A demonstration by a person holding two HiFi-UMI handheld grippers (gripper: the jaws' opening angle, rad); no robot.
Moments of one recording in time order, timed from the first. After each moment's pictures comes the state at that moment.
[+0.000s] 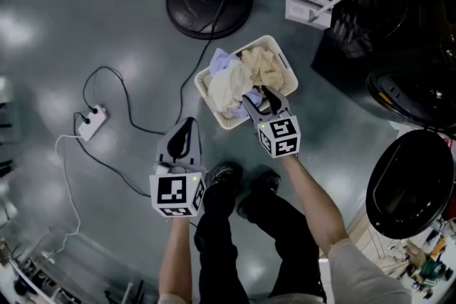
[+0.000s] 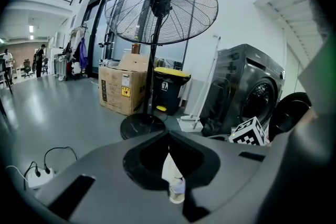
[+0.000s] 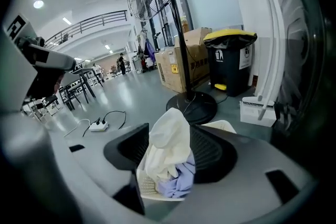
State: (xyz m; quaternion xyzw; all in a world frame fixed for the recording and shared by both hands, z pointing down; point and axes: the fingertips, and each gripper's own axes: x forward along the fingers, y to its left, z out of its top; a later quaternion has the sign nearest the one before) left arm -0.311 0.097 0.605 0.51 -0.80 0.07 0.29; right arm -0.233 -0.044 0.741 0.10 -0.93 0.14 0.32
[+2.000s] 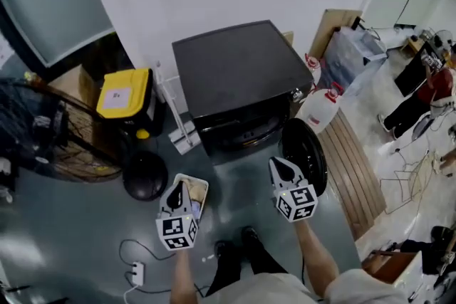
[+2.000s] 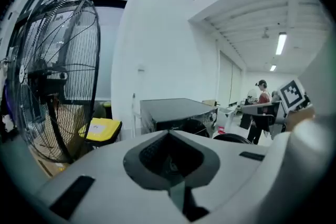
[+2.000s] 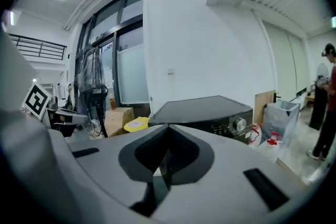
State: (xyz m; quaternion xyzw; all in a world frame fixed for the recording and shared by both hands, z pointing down) left arm -0.066 -0.119 0.122 0.76 -0.63 0.12 0.15; right arm 0.205 -0.175 0.102 0.51 -0.84 0.12 0.10
